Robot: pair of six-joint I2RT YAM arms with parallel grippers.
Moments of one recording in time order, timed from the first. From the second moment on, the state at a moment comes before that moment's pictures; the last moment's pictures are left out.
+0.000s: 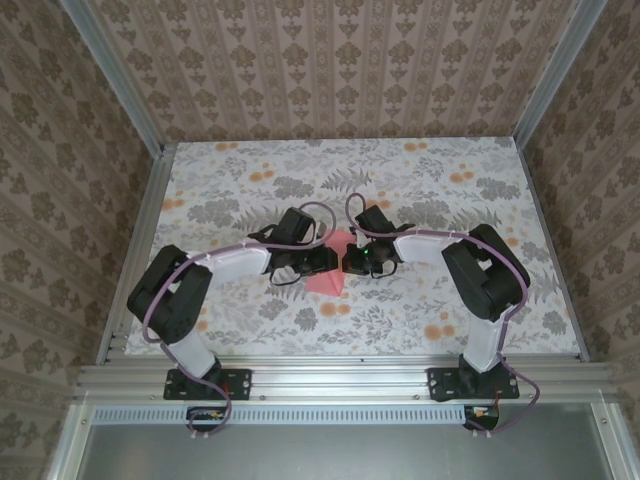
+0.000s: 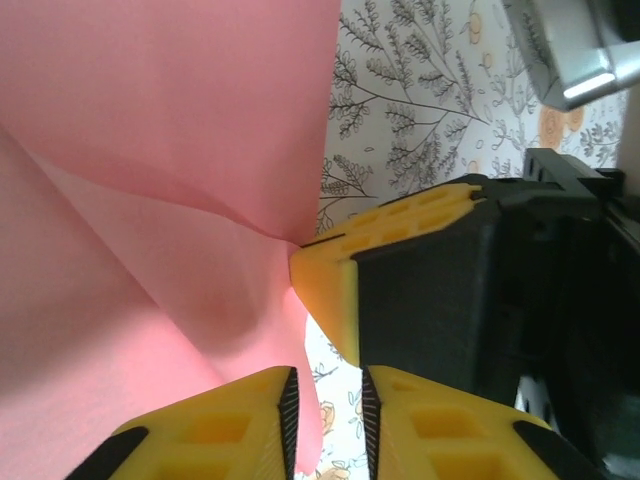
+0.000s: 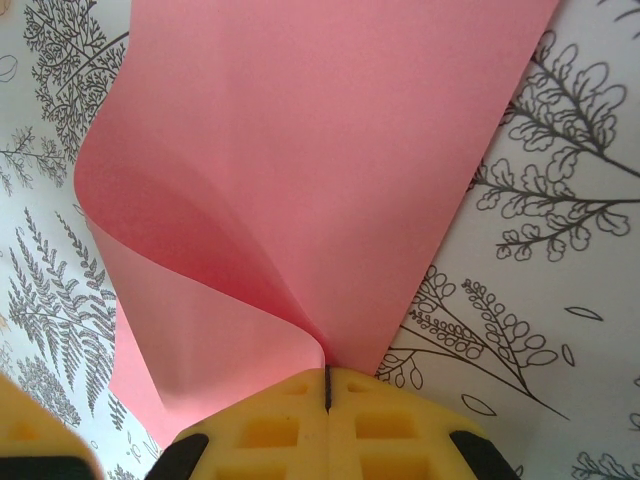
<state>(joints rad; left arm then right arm) -0.70 1.69 0.93 -0.18 0.45 -0.73 0.54 1.86 1.02 -0.27 -0.38 0.62</state>
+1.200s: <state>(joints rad) -0.70 1.79 0.94 -0.20 0.41 -0.73 0.54 1.87 1.03 -0.27 -0.39 0.62</state>
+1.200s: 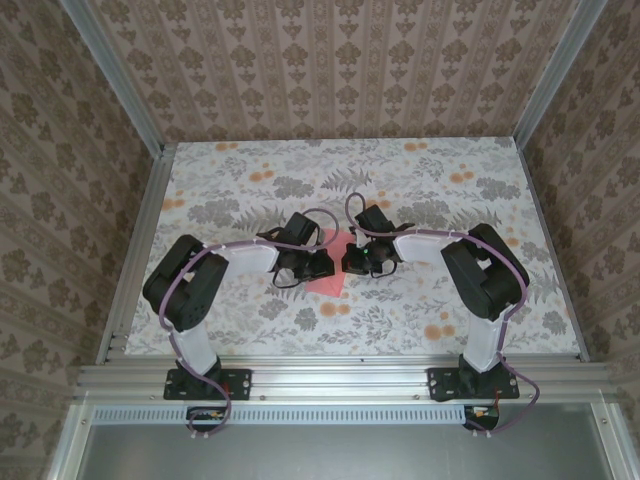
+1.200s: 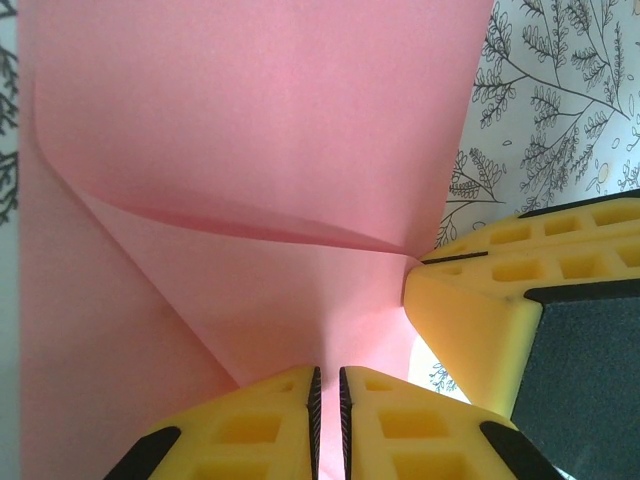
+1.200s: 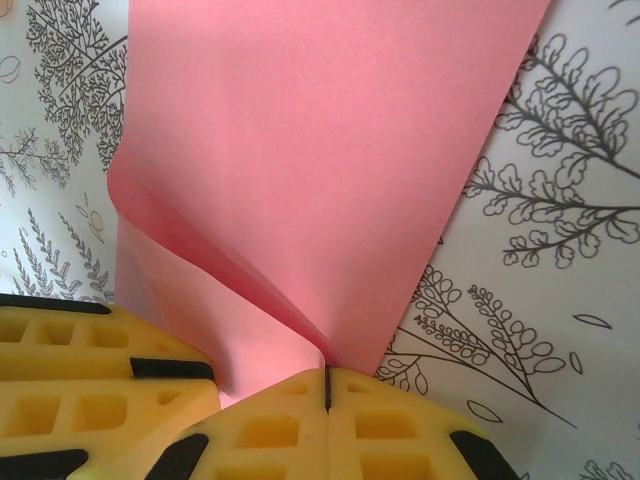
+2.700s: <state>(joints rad) -0.72 1.80 0.94 -0.22 0.35 -0.78 0.65 1.76 0.86 -0.11 -0.43 0.87</state>
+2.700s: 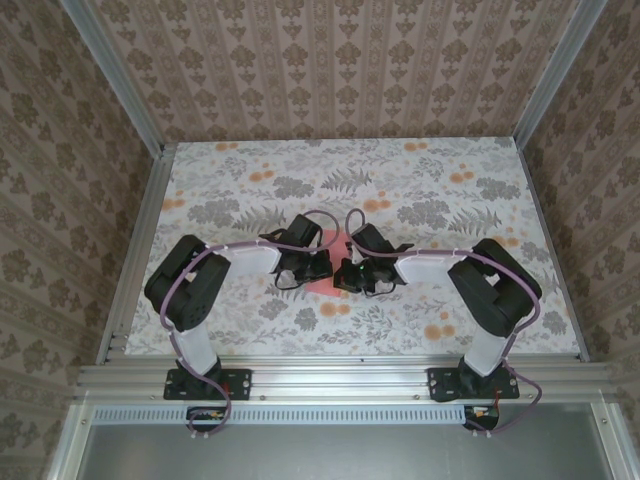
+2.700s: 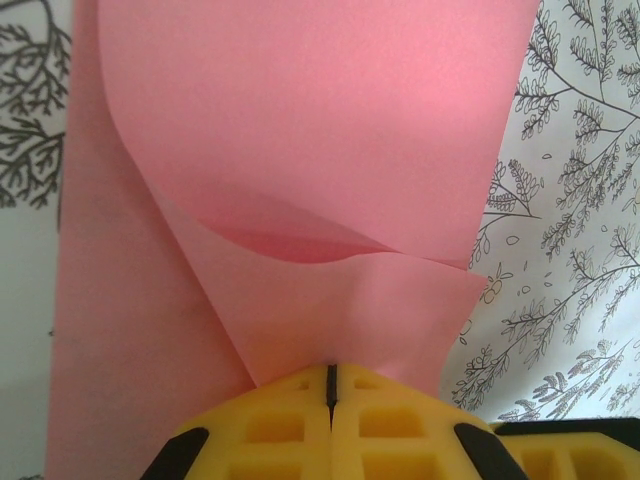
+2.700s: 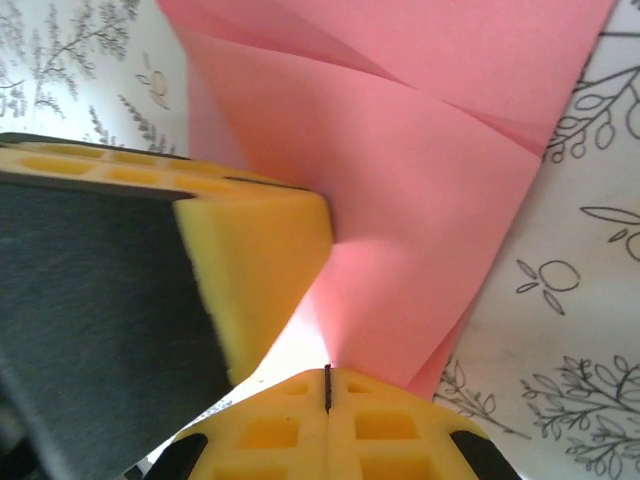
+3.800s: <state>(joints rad) -0.72 1.79 0.94 -0.21 0.34 -0.82 0.67 1.74 0.85 -0.21 -0.40 0.82</state>
